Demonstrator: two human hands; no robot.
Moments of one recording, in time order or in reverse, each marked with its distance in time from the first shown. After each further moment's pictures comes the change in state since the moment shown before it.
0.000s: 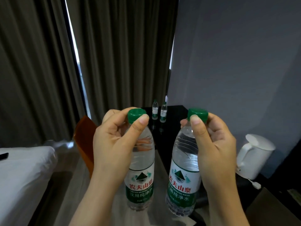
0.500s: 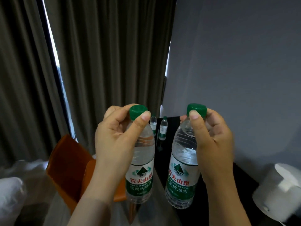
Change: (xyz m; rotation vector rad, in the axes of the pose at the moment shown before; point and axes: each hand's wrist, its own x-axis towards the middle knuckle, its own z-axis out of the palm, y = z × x) left_hand 0.212 -0.144 0.016 -0.060 -0.036 -0.010; right_hand 0.177 0.135 0.117 -0.089 0.070 -0.010
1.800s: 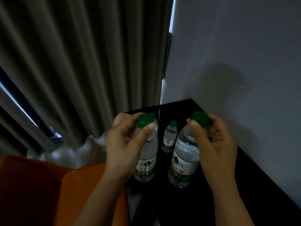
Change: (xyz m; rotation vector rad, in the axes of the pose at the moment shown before) left_hand 0.305 -0.397 0.179 0.163 -0.159 -0.186; right_hand 0.317 0.402 0.062 -0.142 0.041 0.227
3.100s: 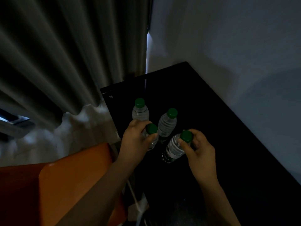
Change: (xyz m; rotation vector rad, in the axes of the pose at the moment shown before) left_hand 0.070 -0.226 0.098 0.352 -0.461 -0.134; right_hand 0.036 0.220 0.003 -0.417 -0.078 0.361
